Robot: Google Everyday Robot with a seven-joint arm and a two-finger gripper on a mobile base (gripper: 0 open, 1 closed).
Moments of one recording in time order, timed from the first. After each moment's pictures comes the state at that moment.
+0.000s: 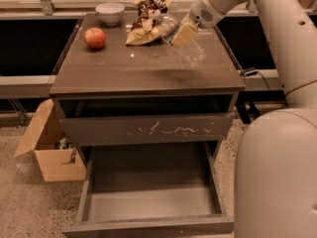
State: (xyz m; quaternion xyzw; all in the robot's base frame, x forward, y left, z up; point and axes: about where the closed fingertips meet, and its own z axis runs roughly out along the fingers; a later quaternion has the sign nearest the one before) arm 0.740 -0.089 0.929 -0.55 0.76 0.12 0.32
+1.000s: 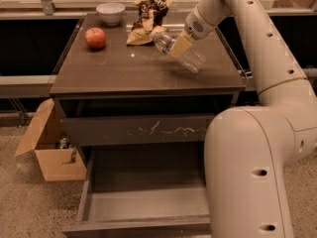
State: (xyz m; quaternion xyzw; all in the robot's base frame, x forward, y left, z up) arm 0.778 -0.088 0.873 -0.50 0.81 0.13 0.27
